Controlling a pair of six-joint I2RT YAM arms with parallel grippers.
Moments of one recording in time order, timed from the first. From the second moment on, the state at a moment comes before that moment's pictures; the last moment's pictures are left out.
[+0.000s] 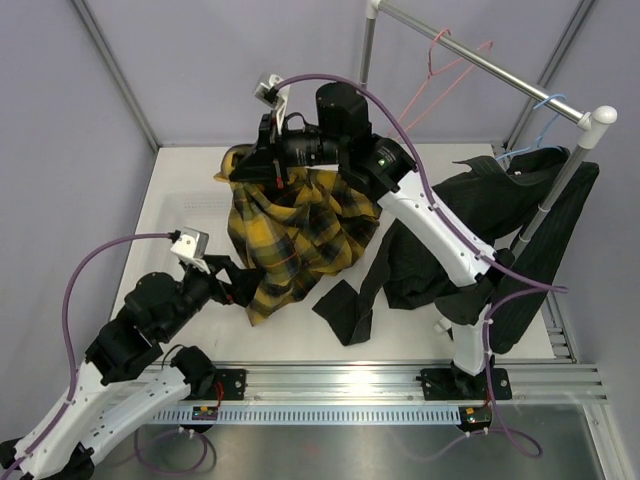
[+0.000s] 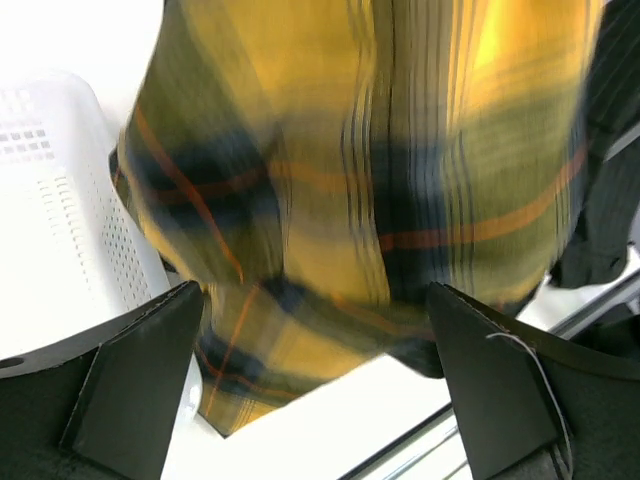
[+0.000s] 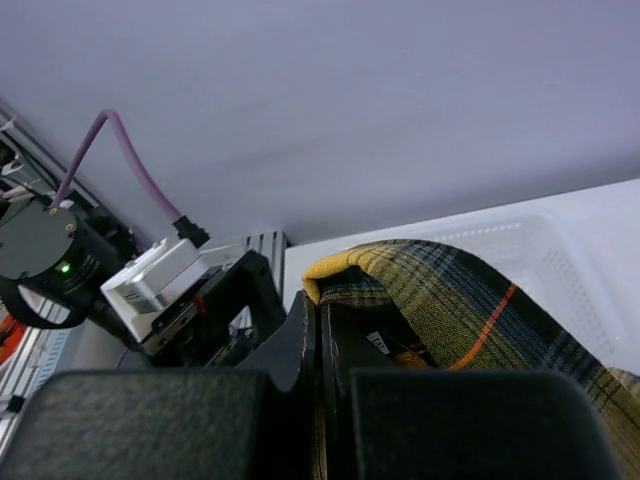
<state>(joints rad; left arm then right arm) -0.74 0.39 0.79 -0.60 -0.18 -0.36 0.83 1.98 2.43 -0.47 -0.72 0.21</state>
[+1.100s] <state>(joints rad) -0.74 0.69 0.71 0.24 0.19 -0.31 0.90 1.70 2.17 -0.54 -0.69 0.26</state>
